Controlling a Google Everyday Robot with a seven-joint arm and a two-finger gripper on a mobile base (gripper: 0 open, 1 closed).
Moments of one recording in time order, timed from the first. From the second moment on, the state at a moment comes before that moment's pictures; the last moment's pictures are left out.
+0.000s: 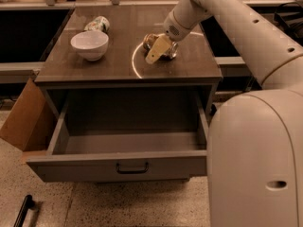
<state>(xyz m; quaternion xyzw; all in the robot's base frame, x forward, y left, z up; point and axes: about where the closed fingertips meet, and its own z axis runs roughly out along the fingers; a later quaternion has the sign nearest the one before) 0.773 -0.046 0.856 -0.50 0.81 0.11 0.29</state>
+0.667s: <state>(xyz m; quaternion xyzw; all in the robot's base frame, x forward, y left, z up) 0.771 -0.031 0.840 -0.51 0.80 0.12 0.28</state>
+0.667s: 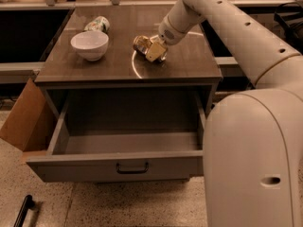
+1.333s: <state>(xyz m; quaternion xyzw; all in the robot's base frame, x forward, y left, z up) 0.717 -0.040 0.896 -0.54 0.76 0.13 0.34</state>
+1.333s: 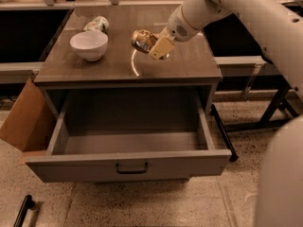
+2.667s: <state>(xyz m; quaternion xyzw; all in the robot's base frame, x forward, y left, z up) 0.594 -0.021 0.857 -0.56 0.76 0.15 0.29</state>
